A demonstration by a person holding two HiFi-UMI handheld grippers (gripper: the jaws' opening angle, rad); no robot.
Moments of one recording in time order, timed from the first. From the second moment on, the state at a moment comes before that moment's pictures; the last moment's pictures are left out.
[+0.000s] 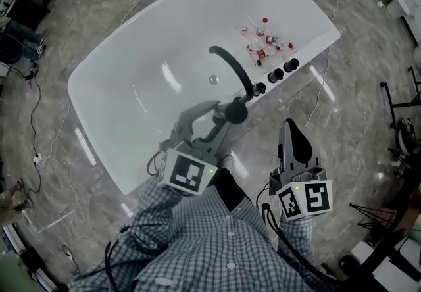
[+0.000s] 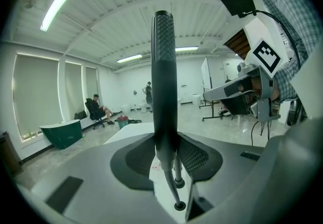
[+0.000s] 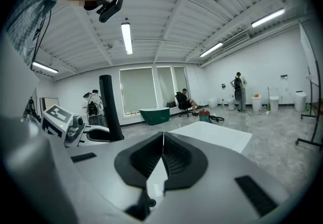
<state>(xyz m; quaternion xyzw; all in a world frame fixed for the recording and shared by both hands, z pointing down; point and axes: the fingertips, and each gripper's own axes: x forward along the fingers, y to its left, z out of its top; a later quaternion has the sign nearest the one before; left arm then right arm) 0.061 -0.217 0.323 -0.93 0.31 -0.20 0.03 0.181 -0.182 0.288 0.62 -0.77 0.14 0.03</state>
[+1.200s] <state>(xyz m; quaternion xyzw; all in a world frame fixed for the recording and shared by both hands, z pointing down) 0.045 -0.201 0.166 -0.93 0.33 -0.11 0.11 0.171 -0.193 0.172 0.61 -0.79 0.04 0.00</state>
